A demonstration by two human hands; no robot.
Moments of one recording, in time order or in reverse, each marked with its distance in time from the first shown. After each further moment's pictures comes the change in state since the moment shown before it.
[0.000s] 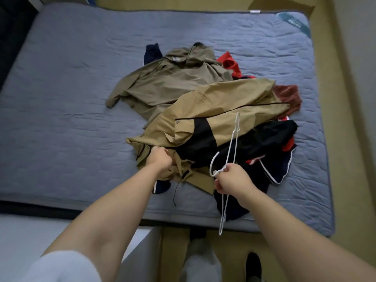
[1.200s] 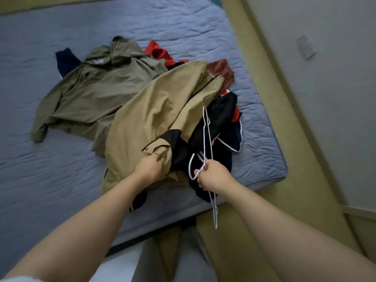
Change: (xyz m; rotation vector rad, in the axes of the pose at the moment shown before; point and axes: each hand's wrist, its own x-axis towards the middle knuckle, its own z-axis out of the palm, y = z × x) left_hand -0.001 0.074 0.016 0.249 -0.397 0.363; right_hand -0.010 0.011 -0.014 0.060 0.119 0.148
